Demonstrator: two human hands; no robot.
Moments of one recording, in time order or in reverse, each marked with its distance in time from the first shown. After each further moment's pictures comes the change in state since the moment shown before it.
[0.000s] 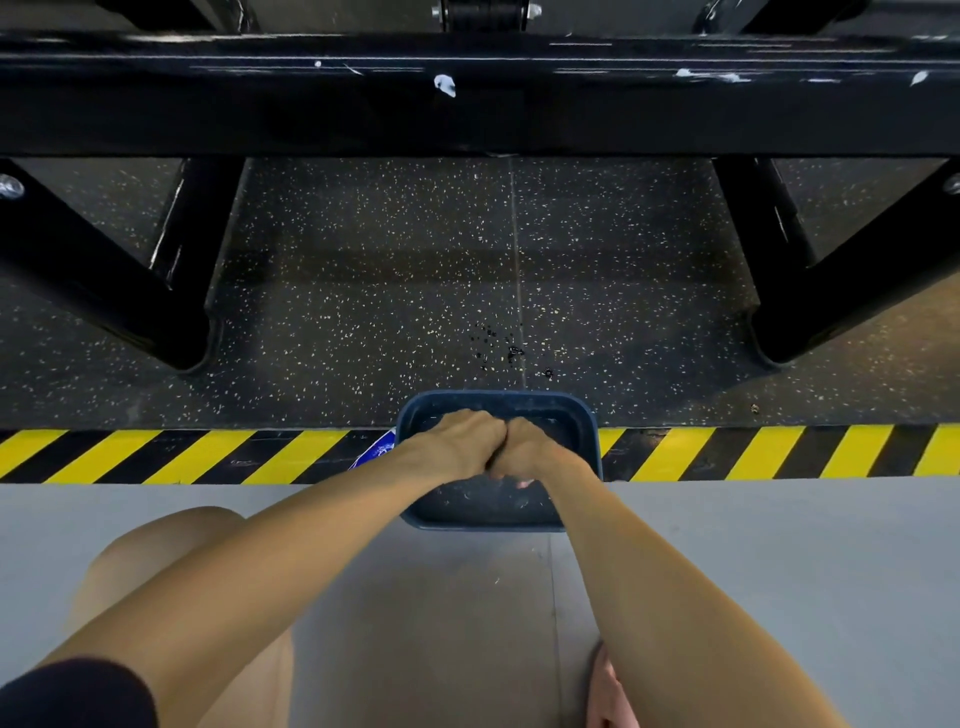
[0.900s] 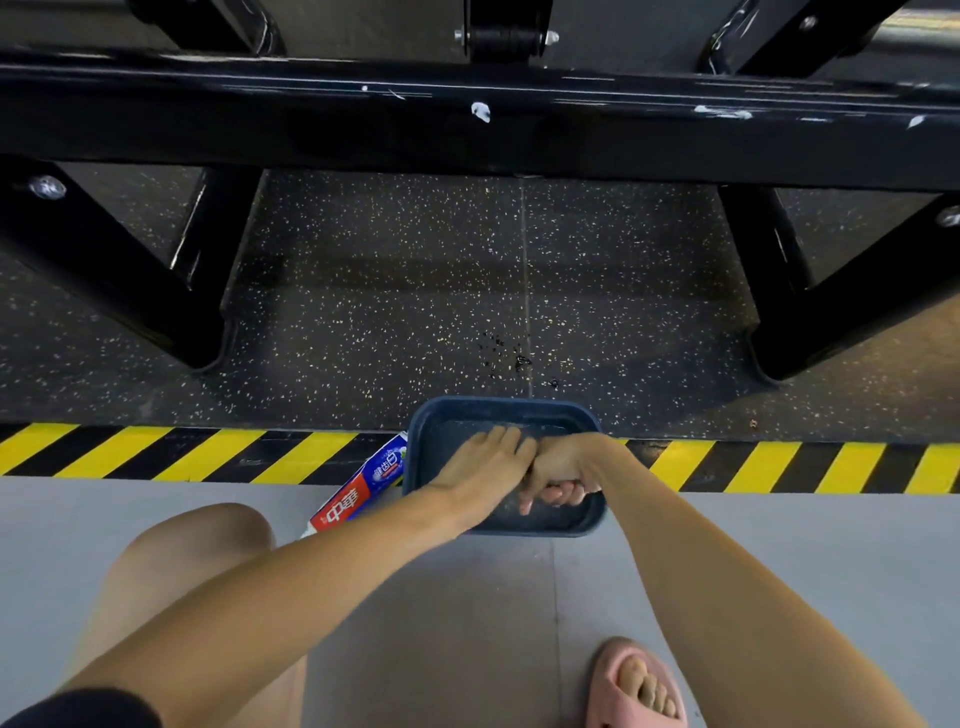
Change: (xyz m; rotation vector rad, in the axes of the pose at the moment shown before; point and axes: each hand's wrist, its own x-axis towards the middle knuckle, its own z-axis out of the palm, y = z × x) left_hand -0.028 0.020 0.024 0.256 0.335 0.149; right_hand -0.026 0.007 -0.033 0.049 -0.489 0.139
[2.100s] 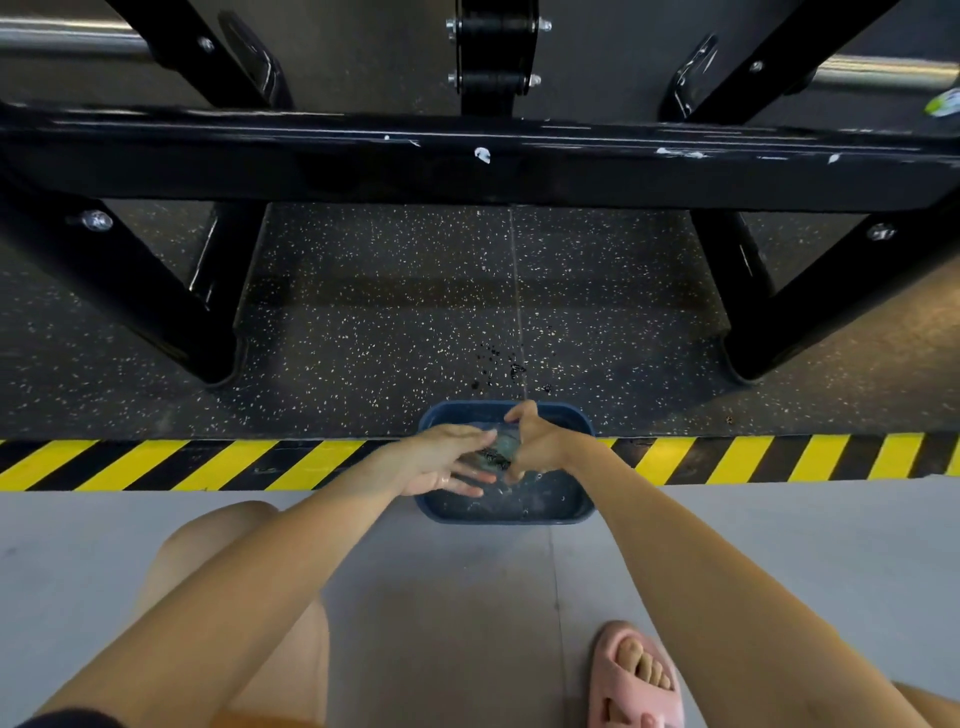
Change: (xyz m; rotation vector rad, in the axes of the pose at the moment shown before) left_hand -0.032 -0.052 -0.026 -1.707 -0.364 -0.585; right_hand -0.016 -0.023 0.022 -0.015 0.450 -0.195
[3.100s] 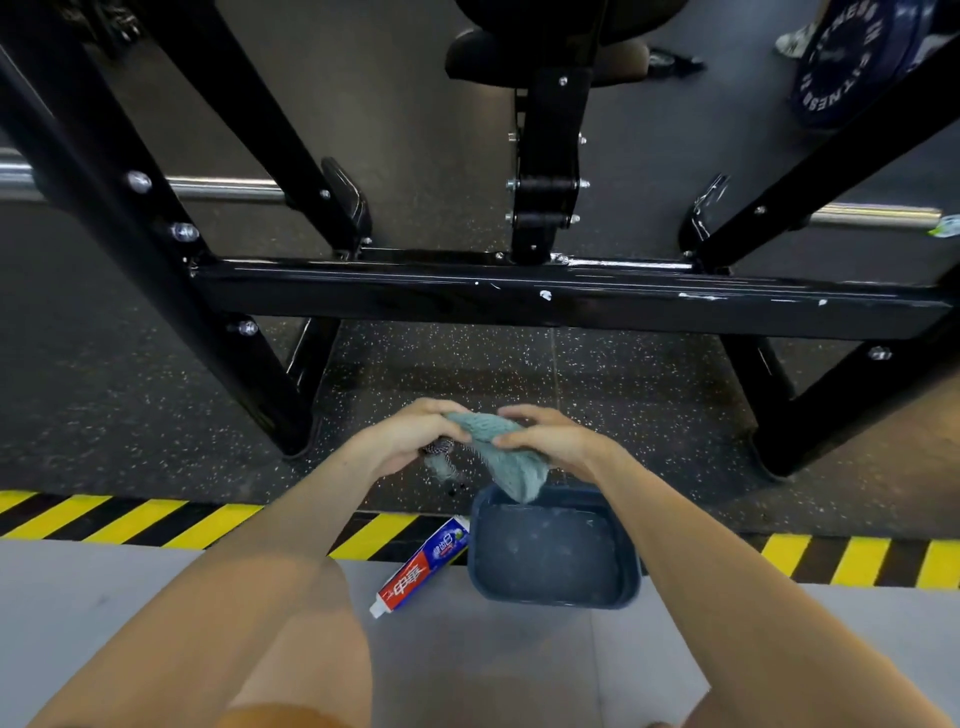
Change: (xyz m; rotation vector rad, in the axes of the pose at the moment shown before) left_hand -0.113 0.103 -0.065 0.320 0.327 0.295; right_hand -0.048 -0.112 -0.048 0.480 0.038 -0.263
